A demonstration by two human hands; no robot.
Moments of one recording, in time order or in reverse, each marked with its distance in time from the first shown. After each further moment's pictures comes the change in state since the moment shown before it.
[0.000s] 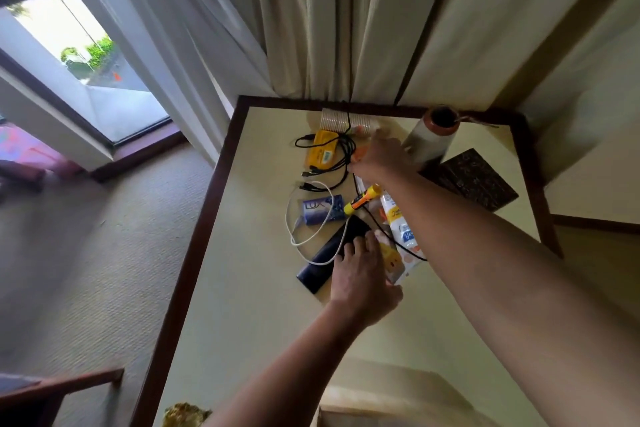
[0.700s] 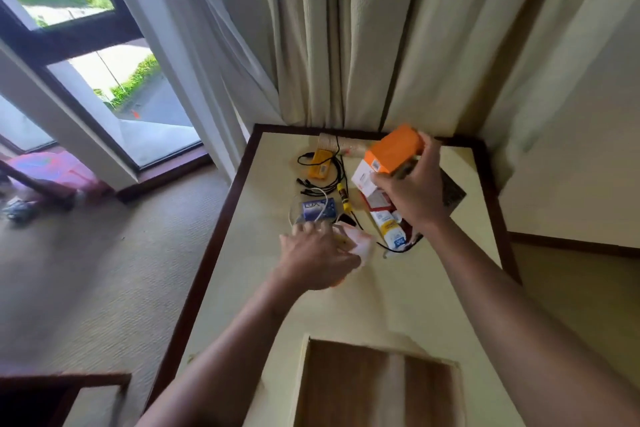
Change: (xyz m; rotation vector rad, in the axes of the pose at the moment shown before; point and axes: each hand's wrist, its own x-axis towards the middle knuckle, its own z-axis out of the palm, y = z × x) left_hand -0.090 0.005 -0.120 0.115 -0.031 -0.088; right_hand -0.179 0.044 -0.110 0.879 0.334 -0.203
